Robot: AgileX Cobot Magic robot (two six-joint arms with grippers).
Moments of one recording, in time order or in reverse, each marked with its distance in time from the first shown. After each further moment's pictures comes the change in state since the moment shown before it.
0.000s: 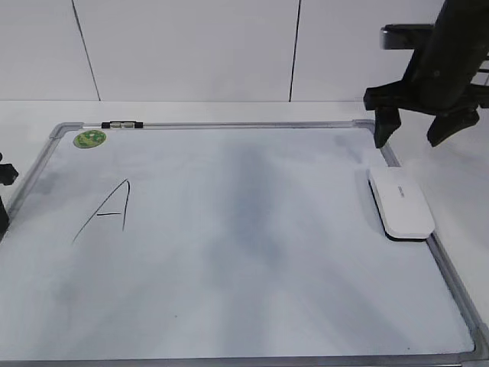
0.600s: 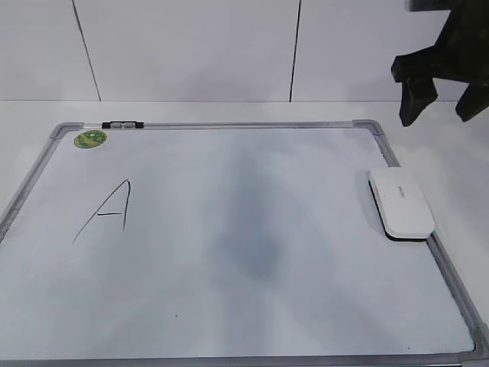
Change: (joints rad) left arm -0.022 -0.173 -0.289 0.042 0.224 -0.072; right arm 0.000 -0.155 -0.001 -0.004 0.121 -0.075
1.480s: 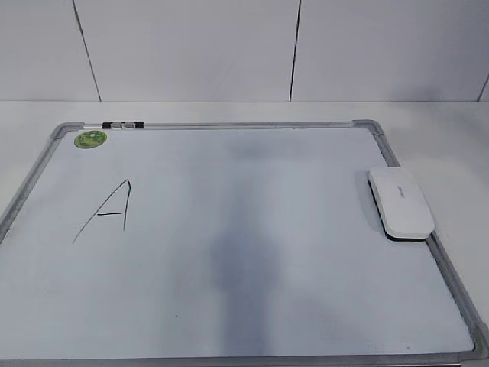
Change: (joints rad) left arm -0.164 -0.820 0.266 0.058 0.050 -0.134; right arm 0.000 -0.607 0.251 0.024 0.031 -0.021
